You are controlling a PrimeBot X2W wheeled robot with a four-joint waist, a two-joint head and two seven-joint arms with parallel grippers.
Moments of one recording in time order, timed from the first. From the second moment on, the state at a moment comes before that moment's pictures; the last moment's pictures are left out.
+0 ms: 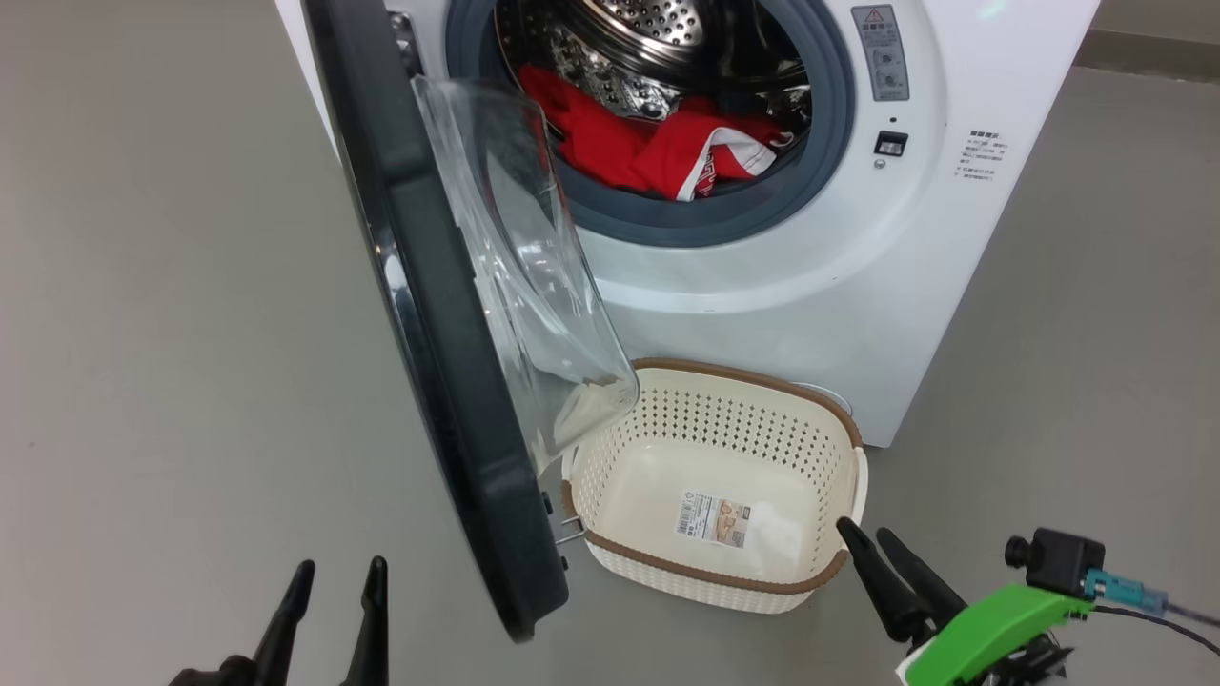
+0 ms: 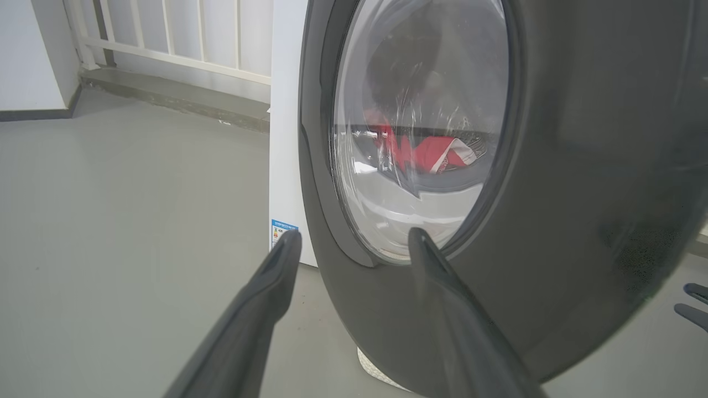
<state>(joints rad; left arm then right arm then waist) 0.05 0.04 -0.02 0.19 -0.32 -0.11 -0.25 -0.16 -0.27 0.47 0.43 1.25 0.12 -0.12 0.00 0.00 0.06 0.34</state>
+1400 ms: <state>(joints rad) 0.04 0.04 0.00 0.19 -0.32 -0.12 -0.25 0.02 -0.07 0.04 0.27 0.32 0.12 -0.25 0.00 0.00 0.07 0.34</state>
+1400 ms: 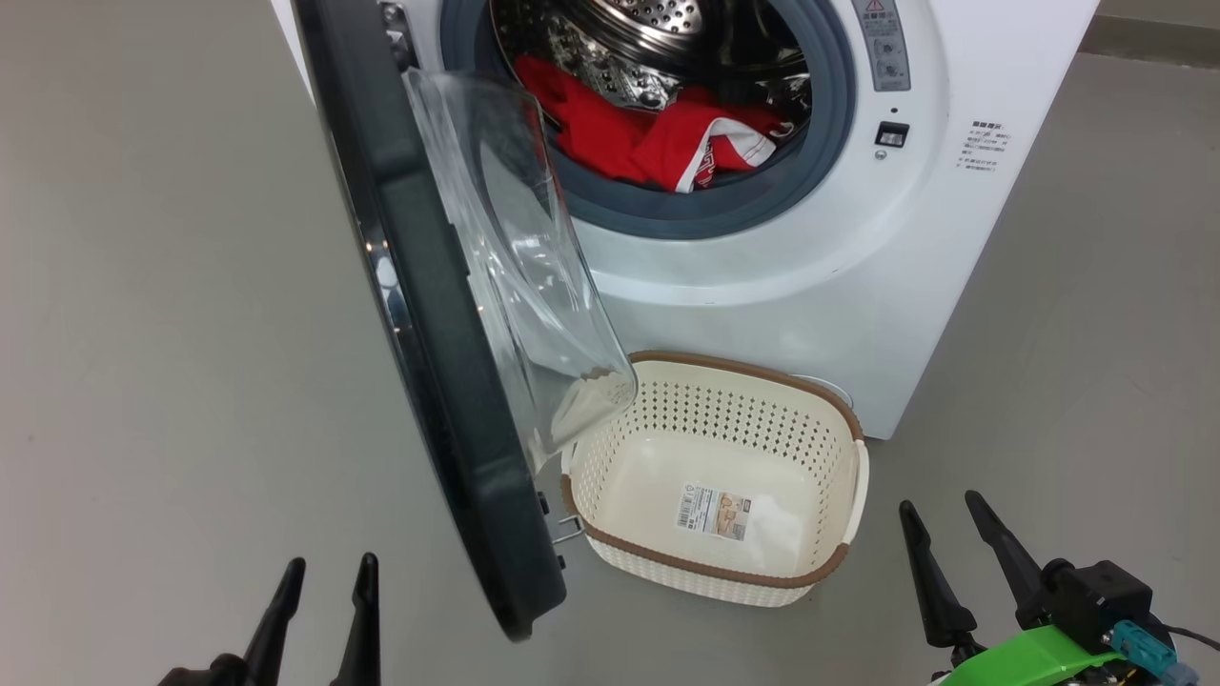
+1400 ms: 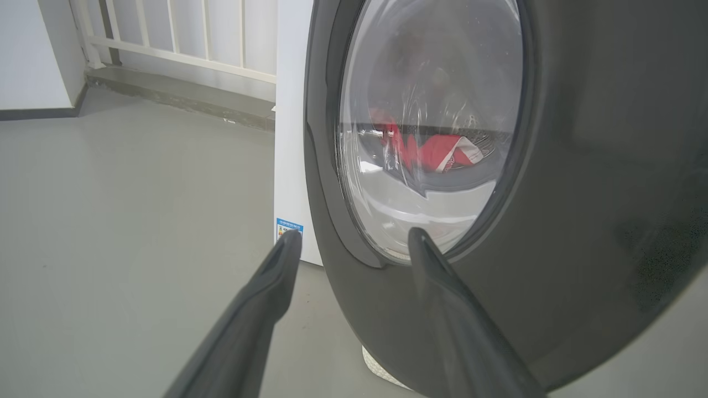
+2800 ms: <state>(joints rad) -0.01 0.05 -0.41 -0.07 -0.40 -0.11 -0.26 0.02 -0.06 0.05 0.27 0.32 0.12 -0.25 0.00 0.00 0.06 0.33</state>
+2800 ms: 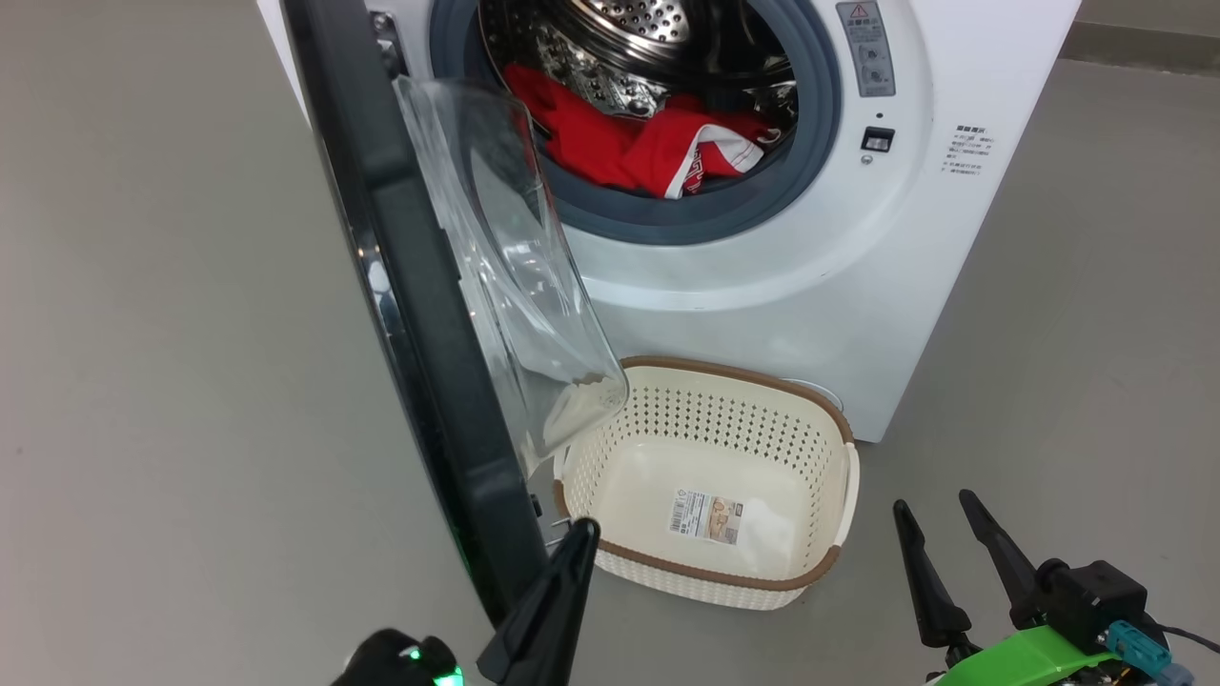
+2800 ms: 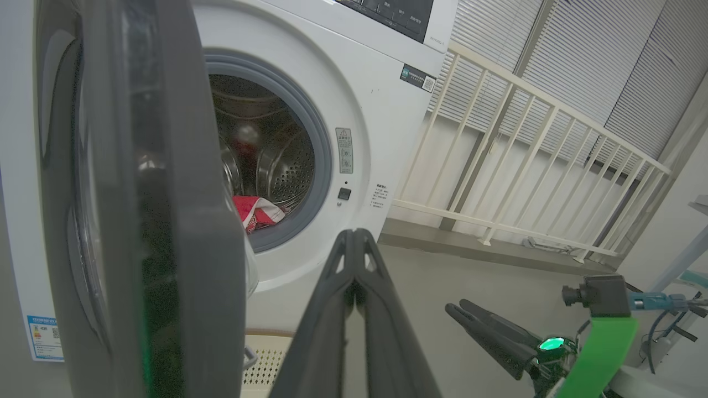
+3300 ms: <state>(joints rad) -0.06 0.05 -0.39 0.11 -0.46 -0.10 -0.26 0.02 -0.06 0.05 0.26 0.32 0.12 -0.25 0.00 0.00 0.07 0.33</state>
